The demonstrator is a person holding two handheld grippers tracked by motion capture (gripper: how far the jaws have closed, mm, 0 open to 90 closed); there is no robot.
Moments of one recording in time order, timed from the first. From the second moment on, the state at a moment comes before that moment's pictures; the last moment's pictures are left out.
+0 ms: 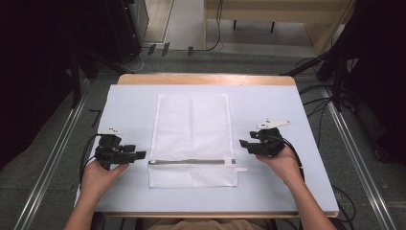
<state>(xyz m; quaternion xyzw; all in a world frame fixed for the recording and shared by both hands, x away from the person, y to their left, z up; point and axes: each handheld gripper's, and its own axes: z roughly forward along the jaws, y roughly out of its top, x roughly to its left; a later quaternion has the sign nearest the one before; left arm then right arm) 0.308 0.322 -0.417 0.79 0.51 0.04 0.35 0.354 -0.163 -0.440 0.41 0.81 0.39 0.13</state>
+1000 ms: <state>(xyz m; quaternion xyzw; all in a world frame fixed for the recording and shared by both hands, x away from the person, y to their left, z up) 0.303 0.333 -0.421 0.79 0.49 0.03 0.37 0.351 -0.154 -0.444 0.42 0.83 0.36 0.11</state>
